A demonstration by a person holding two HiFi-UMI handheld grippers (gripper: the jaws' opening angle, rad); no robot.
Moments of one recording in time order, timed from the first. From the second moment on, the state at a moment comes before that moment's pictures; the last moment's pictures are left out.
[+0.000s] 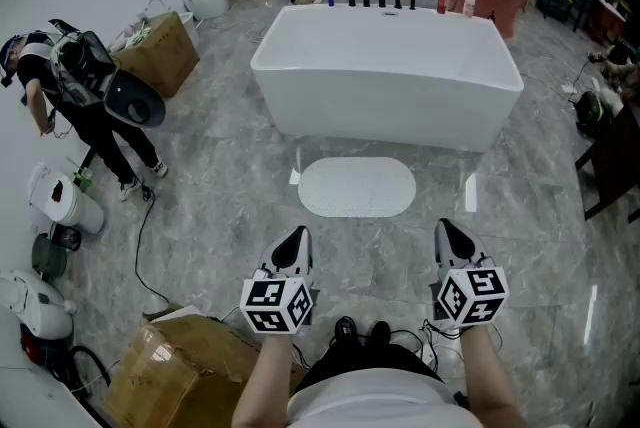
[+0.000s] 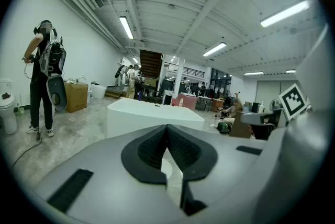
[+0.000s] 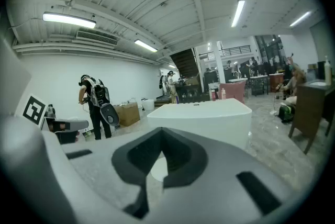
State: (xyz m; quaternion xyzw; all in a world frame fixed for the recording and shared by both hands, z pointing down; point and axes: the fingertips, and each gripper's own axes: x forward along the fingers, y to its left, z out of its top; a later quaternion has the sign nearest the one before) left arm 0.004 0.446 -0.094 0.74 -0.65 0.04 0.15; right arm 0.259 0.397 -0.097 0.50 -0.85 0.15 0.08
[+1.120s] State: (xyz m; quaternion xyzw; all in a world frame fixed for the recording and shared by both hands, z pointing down) left arm 0.051 0.448 -0.095 0.72 -0.67 0.04 0.15; right arm 0.342 0.390 -0.061 0.52 -0.83 0.18 0.11
